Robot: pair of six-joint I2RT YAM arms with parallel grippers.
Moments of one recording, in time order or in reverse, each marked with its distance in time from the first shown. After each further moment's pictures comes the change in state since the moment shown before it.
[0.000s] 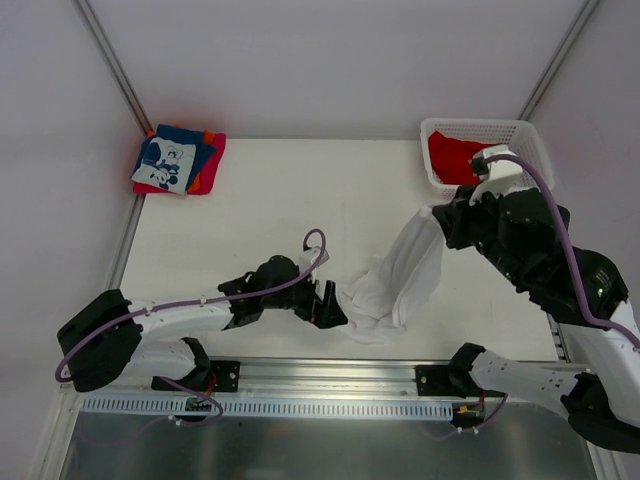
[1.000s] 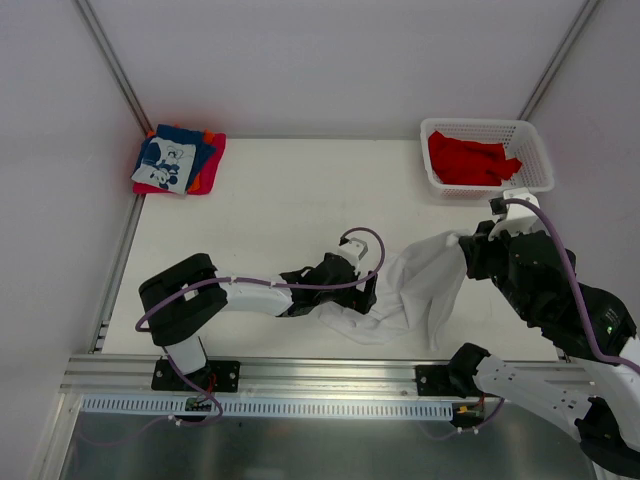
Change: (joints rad) left arm -0.151 0.511 0.312 0.108 -0.474 0.085; right arm 0.000 -0.237 -0.262 -0.051 0.151 0.019
